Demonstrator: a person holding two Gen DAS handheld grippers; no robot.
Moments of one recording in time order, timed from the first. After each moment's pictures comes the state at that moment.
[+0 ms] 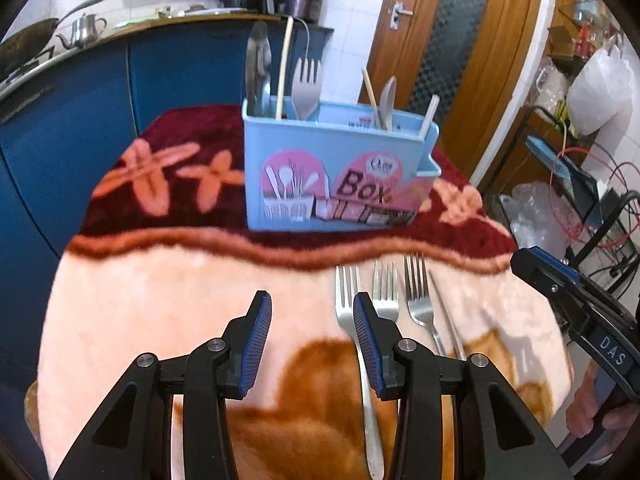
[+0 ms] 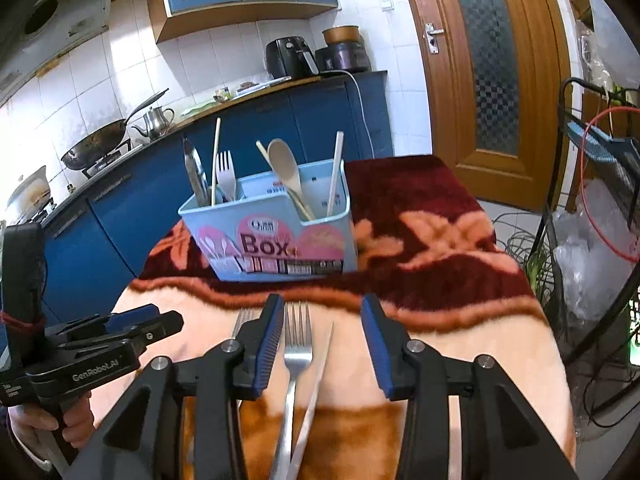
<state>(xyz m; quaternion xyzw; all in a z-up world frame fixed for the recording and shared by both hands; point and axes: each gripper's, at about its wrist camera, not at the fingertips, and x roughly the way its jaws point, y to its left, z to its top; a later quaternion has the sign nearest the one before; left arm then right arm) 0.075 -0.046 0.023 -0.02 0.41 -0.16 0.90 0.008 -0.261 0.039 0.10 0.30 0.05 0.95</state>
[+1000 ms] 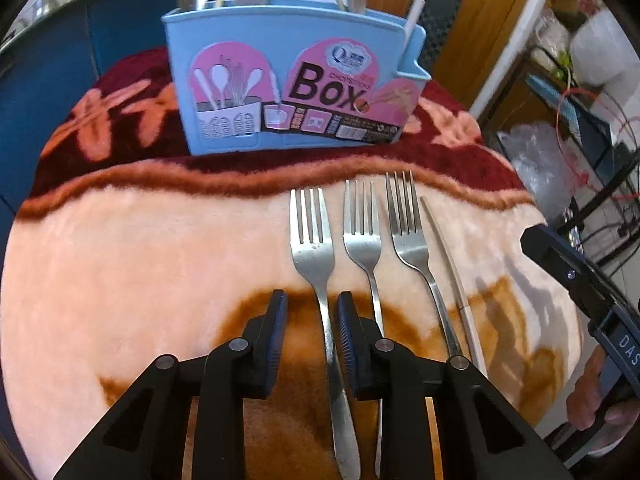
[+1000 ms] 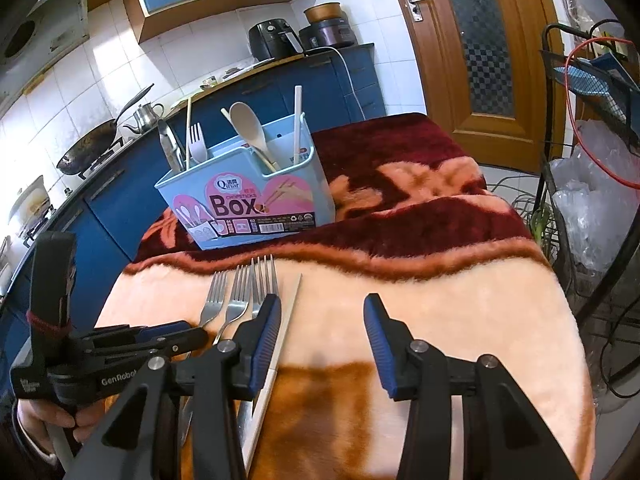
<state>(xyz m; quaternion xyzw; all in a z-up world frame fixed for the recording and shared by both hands) 0.085 -0.086 -0.020 0.02 0.51 -0.19 0.84 0.001 -0.293 0.005 0.14 0.32 0.06 0.93</state>
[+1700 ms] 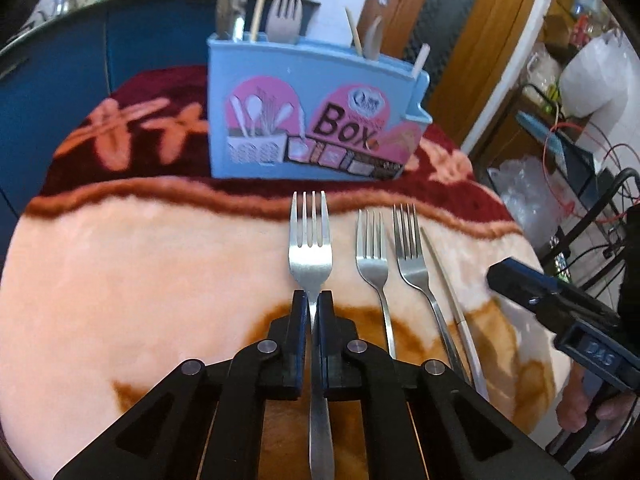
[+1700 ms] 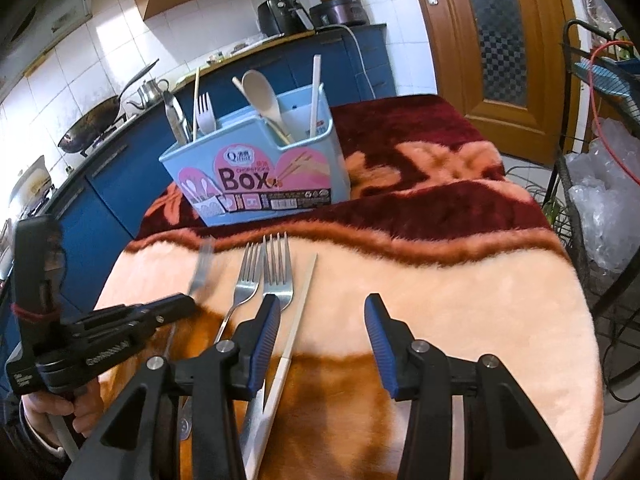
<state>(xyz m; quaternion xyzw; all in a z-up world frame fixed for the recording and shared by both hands) 0.072 -0.056 -0.013 -0.03 0.44 -0.20 0.87 0.014 -0.275 -0.002 0.12 0.37 0.08 0.92</state>
